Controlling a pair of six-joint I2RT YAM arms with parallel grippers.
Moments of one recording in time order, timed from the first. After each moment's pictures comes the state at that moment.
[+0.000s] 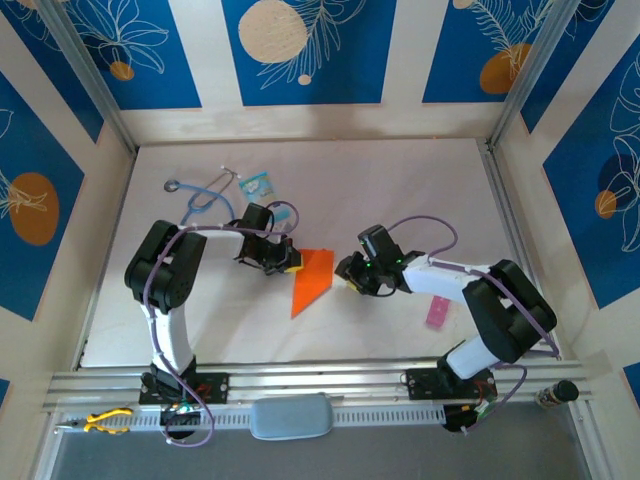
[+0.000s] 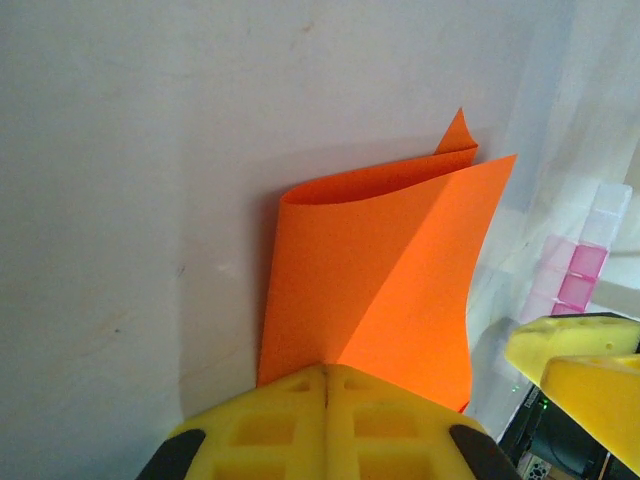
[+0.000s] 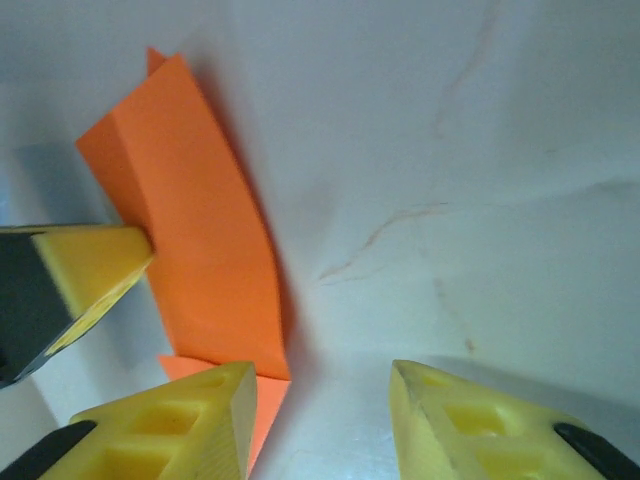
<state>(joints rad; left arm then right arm) -0.43 1.93 0.99 -0.18 0.73 -0.60 0.60 1.51 0.68 -0.13 -0.29 1.16</state>
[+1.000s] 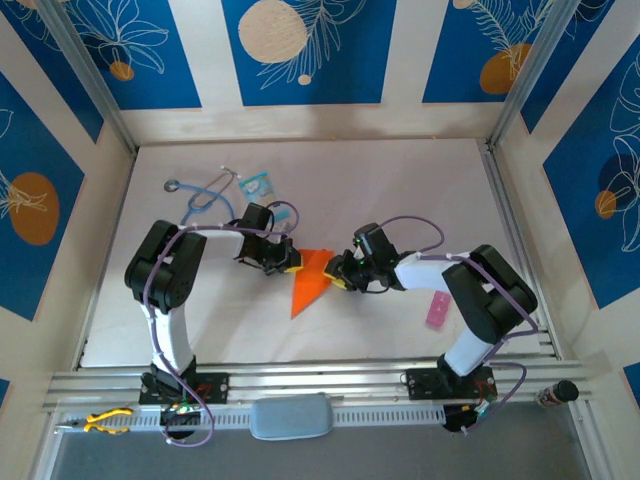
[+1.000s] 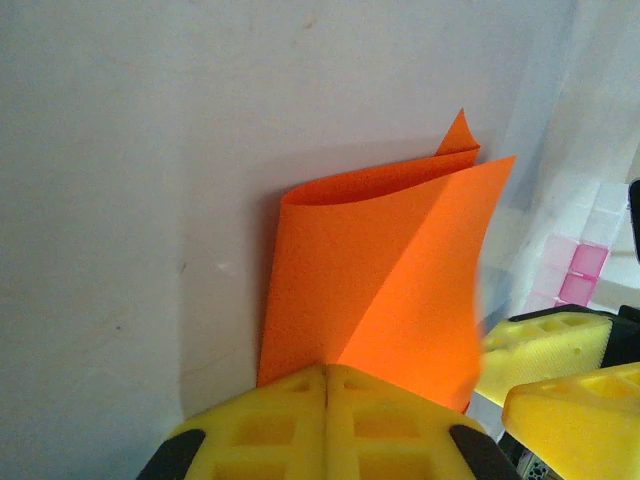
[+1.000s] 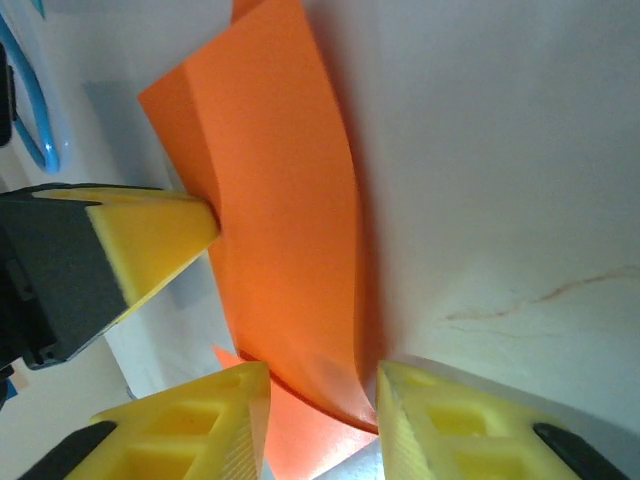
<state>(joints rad) -0.43 1.93 1.00 -0.18 0.73 -0.60 0.58 1.65 0.68 0.09 -0.46 1.15</state>
